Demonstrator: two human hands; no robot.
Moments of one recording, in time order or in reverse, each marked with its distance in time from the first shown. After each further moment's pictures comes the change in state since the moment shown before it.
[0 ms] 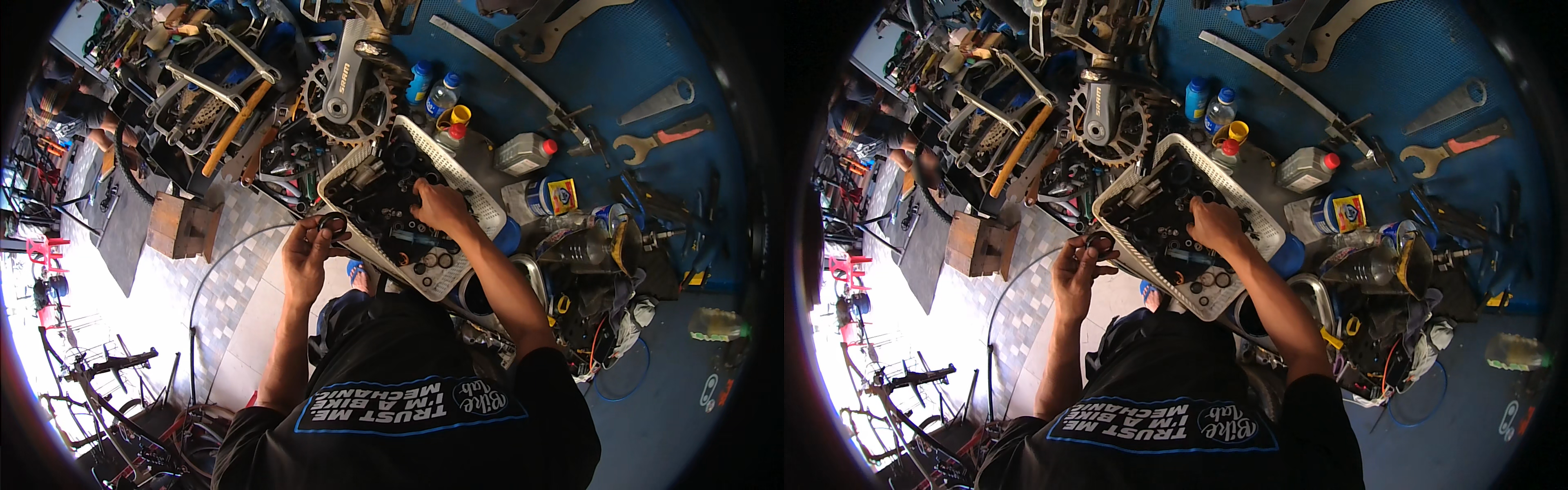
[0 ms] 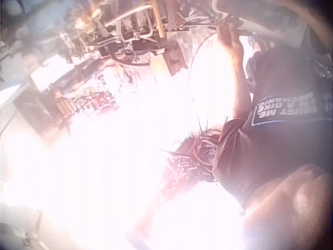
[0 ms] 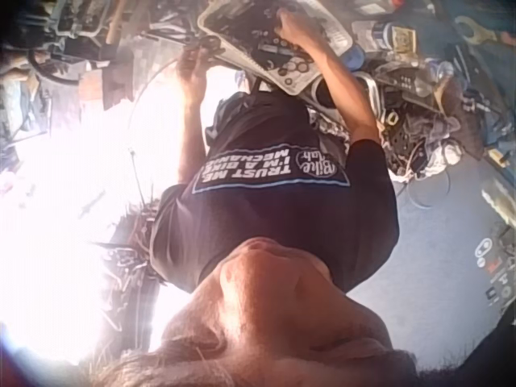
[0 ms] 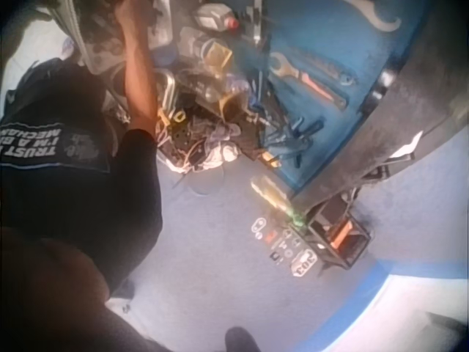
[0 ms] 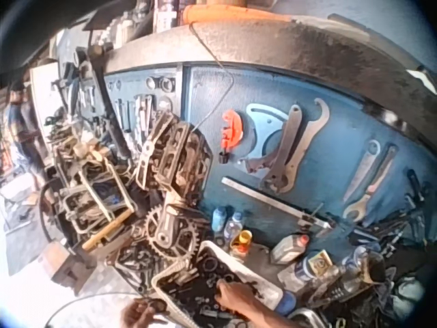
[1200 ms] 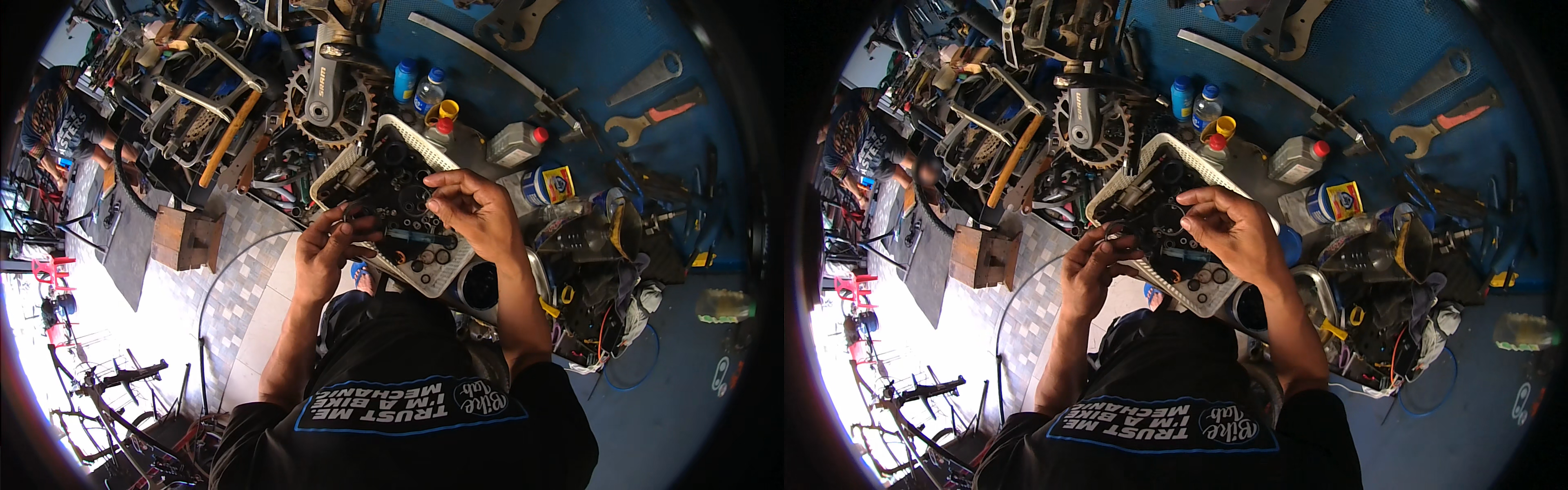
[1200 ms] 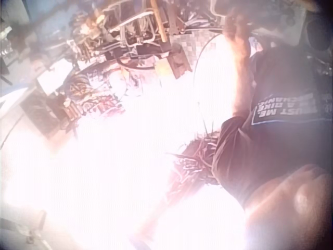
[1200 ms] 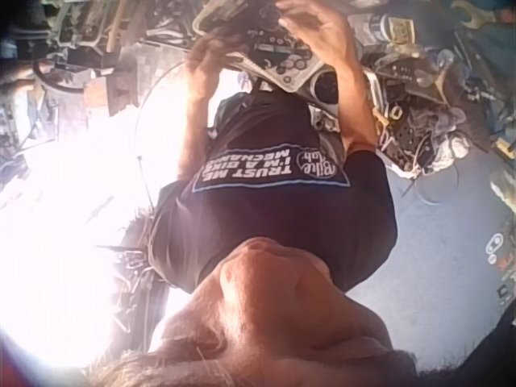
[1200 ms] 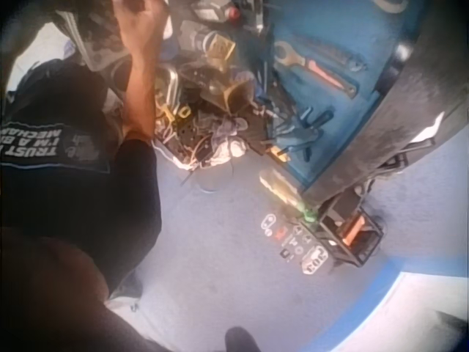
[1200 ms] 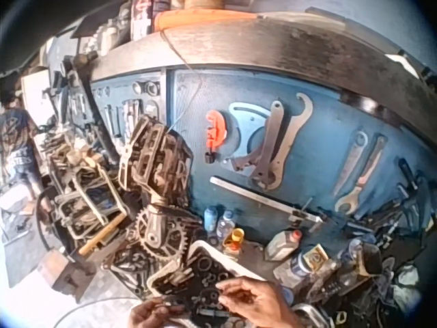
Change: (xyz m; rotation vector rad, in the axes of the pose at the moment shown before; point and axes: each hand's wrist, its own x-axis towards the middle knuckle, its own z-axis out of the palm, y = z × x) left_hand 0.007 0.023 0.044 -0.151 -0.195 -0.142; right_hand -0.110 -0.047 -0.117 1.129 0.259 -0.186
